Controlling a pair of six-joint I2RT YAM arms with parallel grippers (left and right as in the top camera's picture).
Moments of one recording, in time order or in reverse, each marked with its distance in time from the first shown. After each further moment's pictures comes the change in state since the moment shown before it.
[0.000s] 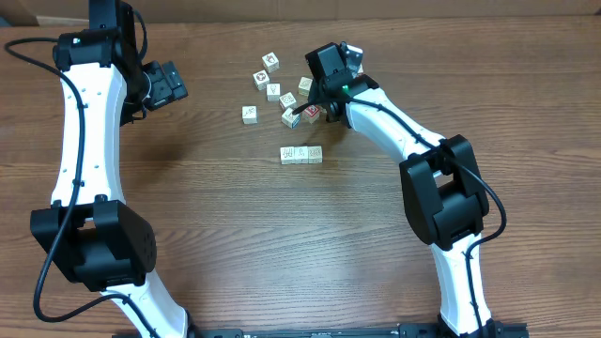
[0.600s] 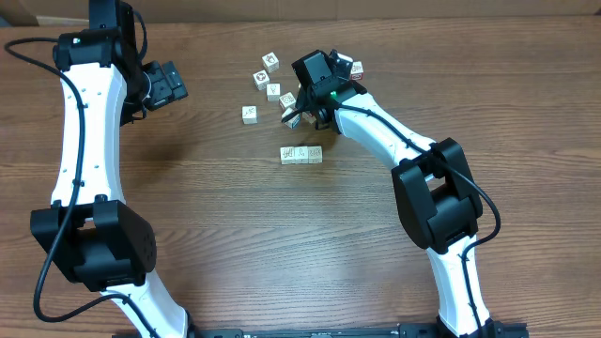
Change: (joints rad) left arm 0.000 0.000 0.000 0.000 0.000 0.000; right arm 0.048 0.000 0.000 -0.024 -0.003 0.076
